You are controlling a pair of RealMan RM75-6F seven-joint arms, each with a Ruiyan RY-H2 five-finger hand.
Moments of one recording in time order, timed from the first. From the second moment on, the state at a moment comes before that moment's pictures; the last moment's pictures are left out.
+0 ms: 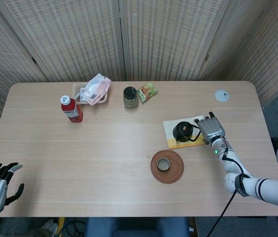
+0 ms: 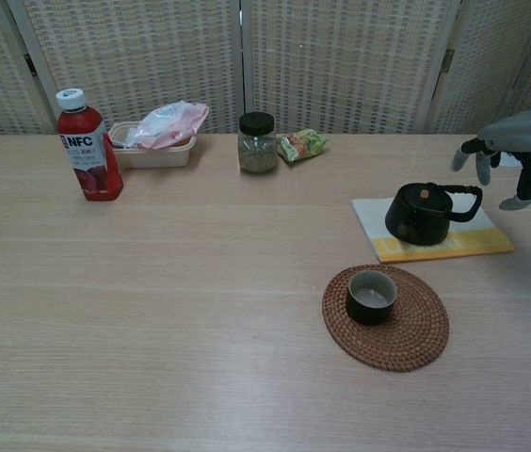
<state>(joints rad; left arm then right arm) -0.02 -1.31 -0.01 -1.38 1.55 1.56 -0.02 0.96 -1.31 -0.07 -1.42 -0.57 0.78 -0.61</state>
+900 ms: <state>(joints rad) -0.01 -1.31 0.00 -1.37 1.55 1.57 -0.03 0.91 -1.31 -0.08 -1.53 -0.73 0.78 -0.59</state>
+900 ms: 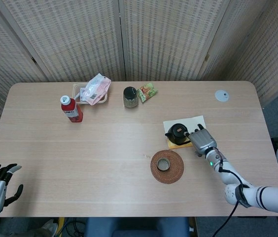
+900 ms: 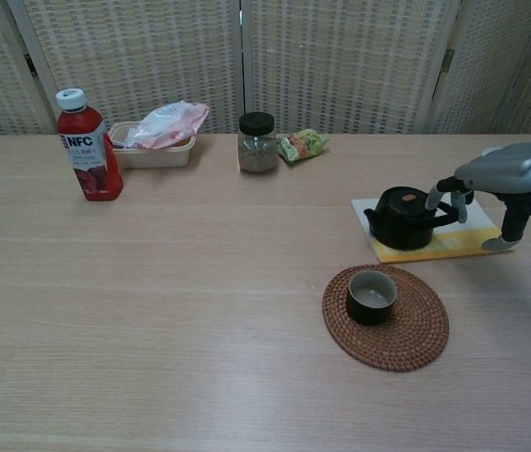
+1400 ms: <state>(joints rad) -0.01 -1.31 0.00 -1.37 1.56 1.58 -0.04 0.87 -1.24 -0.06 -1.64 -0.78 0.89 -0.58</state>
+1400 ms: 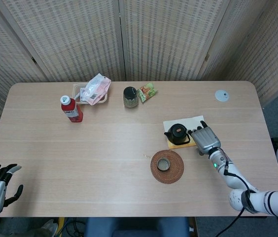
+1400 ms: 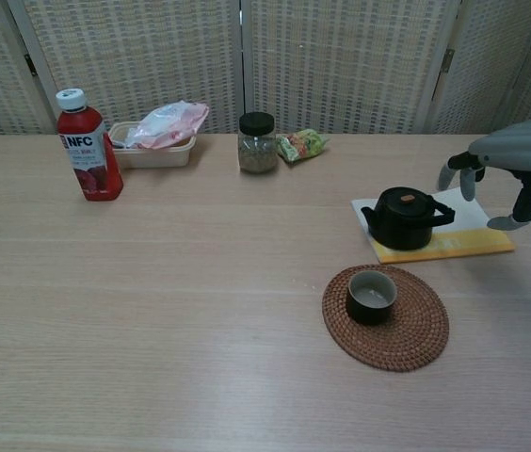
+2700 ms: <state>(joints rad) 0.01 -1.31 0.00 -1.34 1.56 1.60 -0.08 0.79 -1.41 0.03 -1.60 -0.83 1.01 -0.63</state>
